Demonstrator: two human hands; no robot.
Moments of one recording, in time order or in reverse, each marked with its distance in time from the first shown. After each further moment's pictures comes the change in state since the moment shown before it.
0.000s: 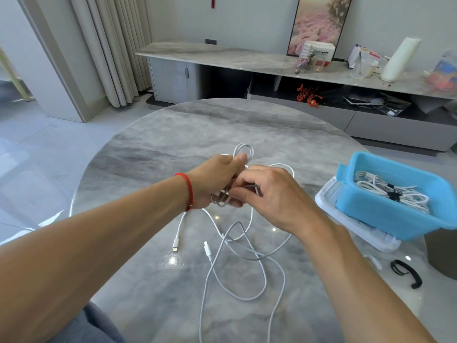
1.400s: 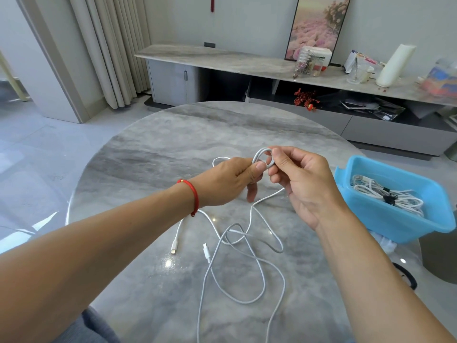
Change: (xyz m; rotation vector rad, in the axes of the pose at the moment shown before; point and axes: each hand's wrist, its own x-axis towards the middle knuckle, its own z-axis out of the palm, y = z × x) left_hand -0.004 0.007 0.002 0.585 -0.089 0.416; right_hand 0.004 0.020 -0.017 1.034 0.423 0.349
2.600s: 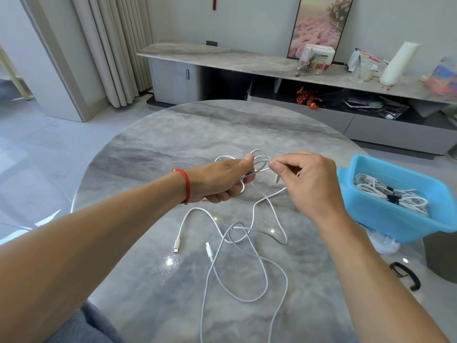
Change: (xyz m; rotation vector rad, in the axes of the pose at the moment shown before) left_hand 0.005 -0.020 -0.010 -0.310 -0.171 -0.360; right_hand 0.002 0.006 -0.012 -0.958 0.073 -0.477
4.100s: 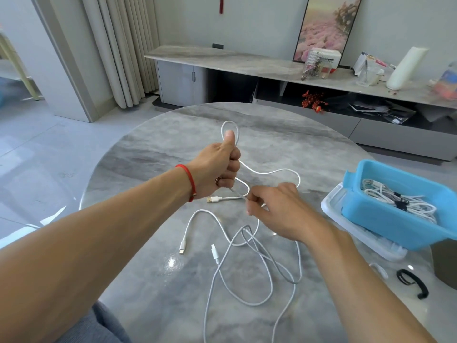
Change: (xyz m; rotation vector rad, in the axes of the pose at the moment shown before) left_hand 0.005 0.006 -0.013 -0.678 0.275 0.022; right_hand -0.014 -0.015 0.030 -0.308 -0.649 -0.012
